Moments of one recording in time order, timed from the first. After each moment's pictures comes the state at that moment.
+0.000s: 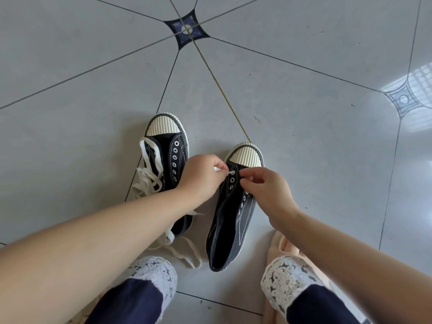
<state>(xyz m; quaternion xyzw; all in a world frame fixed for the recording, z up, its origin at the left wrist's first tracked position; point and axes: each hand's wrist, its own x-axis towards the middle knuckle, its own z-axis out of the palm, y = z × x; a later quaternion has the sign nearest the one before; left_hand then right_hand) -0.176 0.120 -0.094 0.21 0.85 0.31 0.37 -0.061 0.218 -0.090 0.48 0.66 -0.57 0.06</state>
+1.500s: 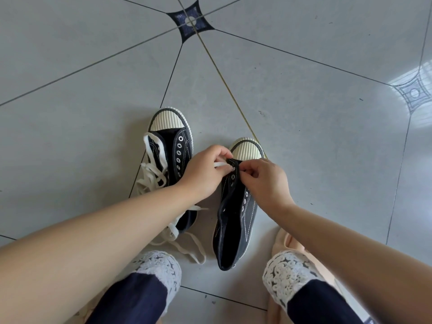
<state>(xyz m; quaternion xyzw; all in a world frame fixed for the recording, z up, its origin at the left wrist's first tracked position) -0.179 0.113 -0.097 0.21 0.80 0.37 0.41 -0.075 0.213 -0.098 0.39 0.81 -0.43 0.04</state>
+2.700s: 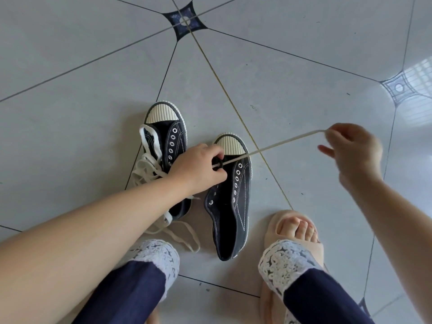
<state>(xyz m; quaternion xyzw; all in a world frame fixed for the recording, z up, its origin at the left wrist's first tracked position) -0.174 0.106 -0.087 0.37 0.84 0.18 0.35 -0.018 0.323 -0.053 0.57 0.64 -0.49 -0.17</state>
